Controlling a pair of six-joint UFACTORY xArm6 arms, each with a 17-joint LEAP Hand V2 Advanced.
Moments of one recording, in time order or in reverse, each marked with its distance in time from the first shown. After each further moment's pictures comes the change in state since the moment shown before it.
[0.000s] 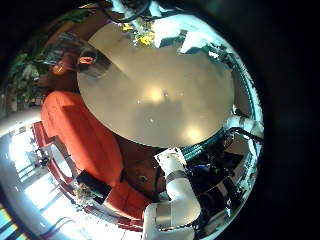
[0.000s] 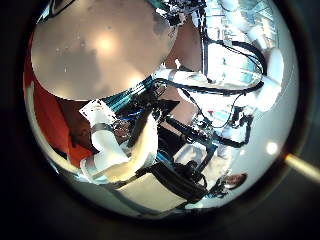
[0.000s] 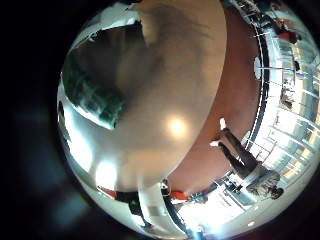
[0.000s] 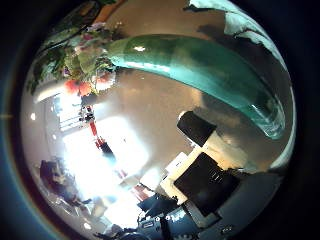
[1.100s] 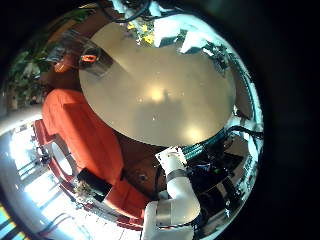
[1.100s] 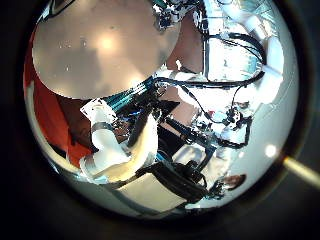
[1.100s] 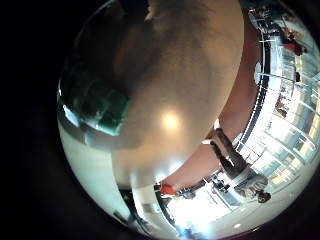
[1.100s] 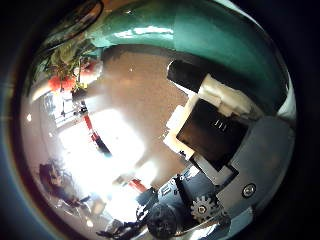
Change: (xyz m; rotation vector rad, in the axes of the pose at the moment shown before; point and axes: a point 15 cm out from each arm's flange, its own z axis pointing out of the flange) left arm -0.003 -0.002 -0.001 -0.011 -0.006 -0.019; right arm -0.009 -0.009 0.020 -0.111 0.078 -0.075
